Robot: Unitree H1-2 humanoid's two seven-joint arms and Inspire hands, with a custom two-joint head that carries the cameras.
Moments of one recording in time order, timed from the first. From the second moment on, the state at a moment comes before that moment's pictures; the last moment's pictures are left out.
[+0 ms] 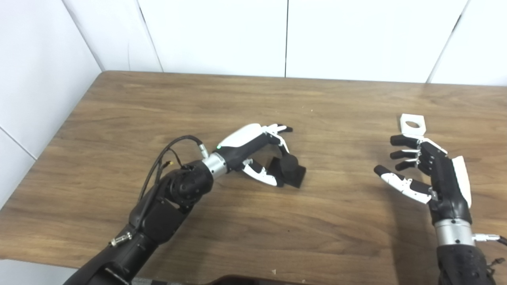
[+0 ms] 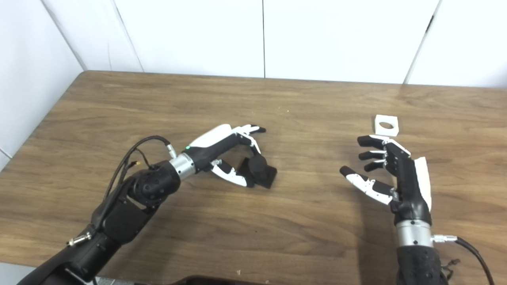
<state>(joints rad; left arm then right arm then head) -0.37 0.35 -0.42 0.14 0.41 -0.13 -0.29 0.02 -0.12 0.00 -0.30 -0.30 0.11 -0.04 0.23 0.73</state>
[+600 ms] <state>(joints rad) -0.33 0.29 -0.49 0.08 0.40 -0.15 -0.32 0.01 -0.12 0.00 -0.30 -0.30 0.11 -0.04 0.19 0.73</state>
